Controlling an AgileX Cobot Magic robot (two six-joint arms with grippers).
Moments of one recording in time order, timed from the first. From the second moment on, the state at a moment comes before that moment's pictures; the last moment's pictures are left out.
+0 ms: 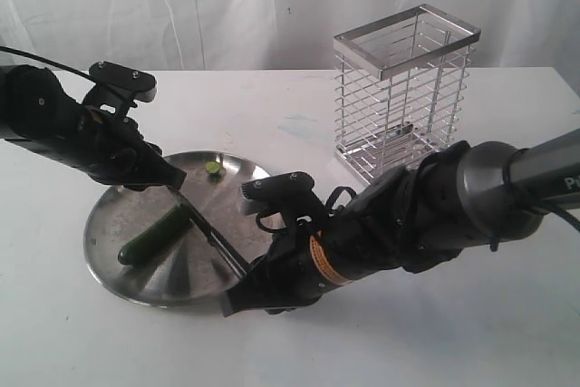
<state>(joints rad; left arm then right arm) -0.24 1.71 -1.01 -0.21 0.30 0.29 0.71 1.87 -0.88 -1.74 -0.33 1.94</state>
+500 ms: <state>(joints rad) -0.24 1.71 -1.01 -0.21 0.30 0.29 0.71 1.88 -0.88 -1.74 -0.38 1.96</state>
